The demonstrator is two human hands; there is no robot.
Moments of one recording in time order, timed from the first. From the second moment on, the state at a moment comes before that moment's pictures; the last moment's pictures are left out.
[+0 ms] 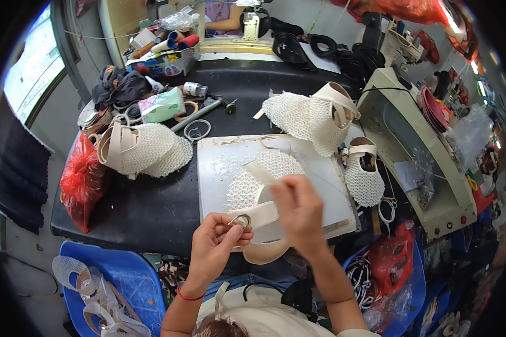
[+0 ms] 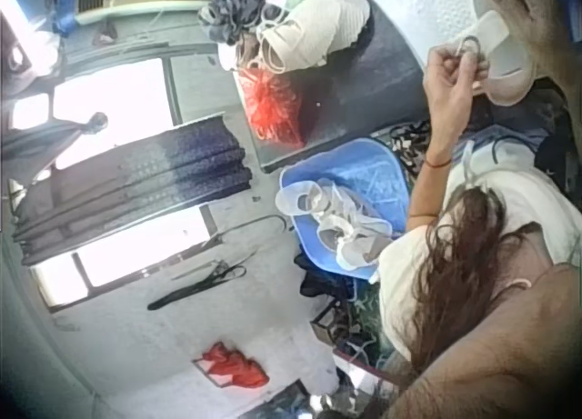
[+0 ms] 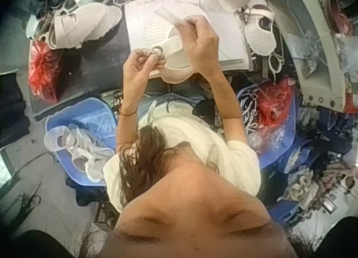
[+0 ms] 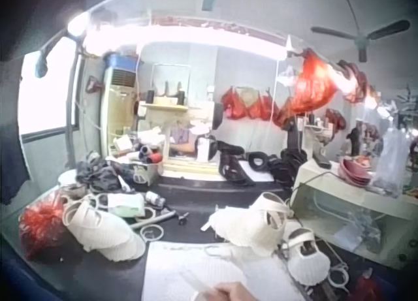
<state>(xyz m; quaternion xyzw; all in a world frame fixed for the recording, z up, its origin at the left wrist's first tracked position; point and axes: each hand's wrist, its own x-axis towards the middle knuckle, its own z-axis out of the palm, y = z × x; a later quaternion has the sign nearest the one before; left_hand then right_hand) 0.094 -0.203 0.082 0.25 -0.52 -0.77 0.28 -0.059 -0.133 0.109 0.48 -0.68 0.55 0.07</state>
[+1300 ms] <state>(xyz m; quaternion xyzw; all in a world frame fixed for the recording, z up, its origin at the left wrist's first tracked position) 0.098 -0.230 0.087 0.13 -0.39 -0.89 0.18 -0.070 -0.113 0.127 0.53 -0.58 0.48 -0.40</state>
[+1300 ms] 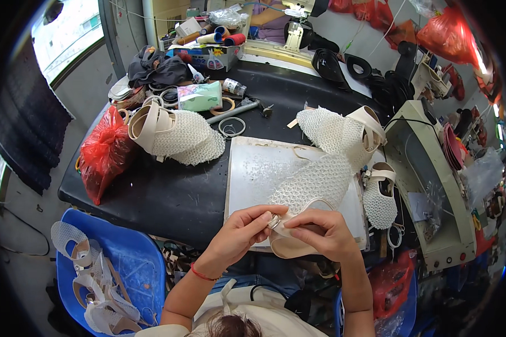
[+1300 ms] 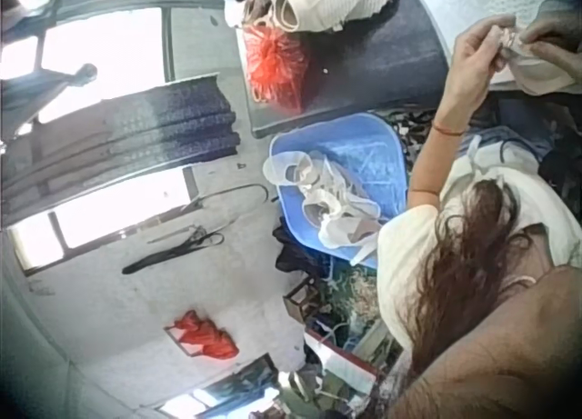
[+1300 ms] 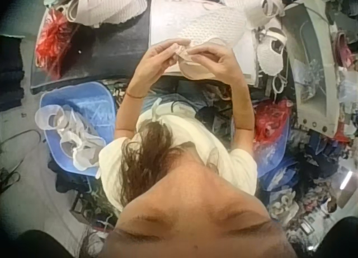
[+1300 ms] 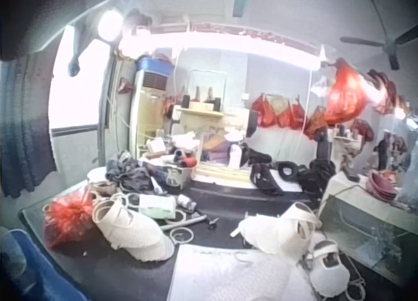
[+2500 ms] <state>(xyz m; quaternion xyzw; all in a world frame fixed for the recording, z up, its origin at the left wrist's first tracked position) 0.100 -0.221 0.117 0.09 -0.48 -0.82 0.29 -0.038 -0.116 0.162 0.67 -0.62 0.38 0.12</state>
